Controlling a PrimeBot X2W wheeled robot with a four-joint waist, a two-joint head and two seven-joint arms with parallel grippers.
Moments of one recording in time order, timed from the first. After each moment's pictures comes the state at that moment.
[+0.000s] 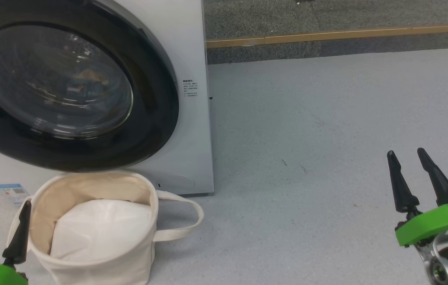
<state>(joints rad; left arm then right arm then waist) -0.17 0.68 -0.33 0.29 -0.80 -0.07 -0.24 -0.16 -0.26 0.02 0.15 0.35 0.13 -0.11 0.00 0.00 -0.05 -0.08</state>
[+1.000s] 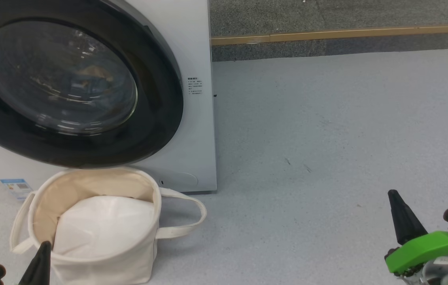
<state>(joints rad) -0.08 0.50 -0.32 0.35 -0.92 -0.08 -0.19 -0.07 -0.20 0.01 0.25 0.54 0.13 -0.07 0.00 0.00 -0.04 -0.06</state>
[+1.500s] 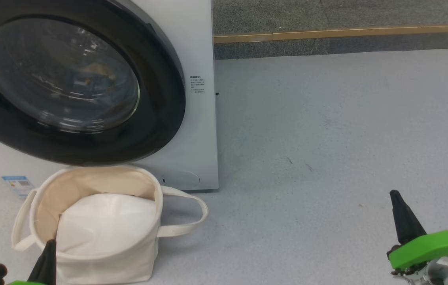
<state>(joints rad) -0.08 0.44 -0.28 0.34 -1.02 -0.09 -0.14 -0.07 -0.18 -0.01 0.25 0.69 0.13 -0.05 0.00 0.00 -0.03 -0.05</state>
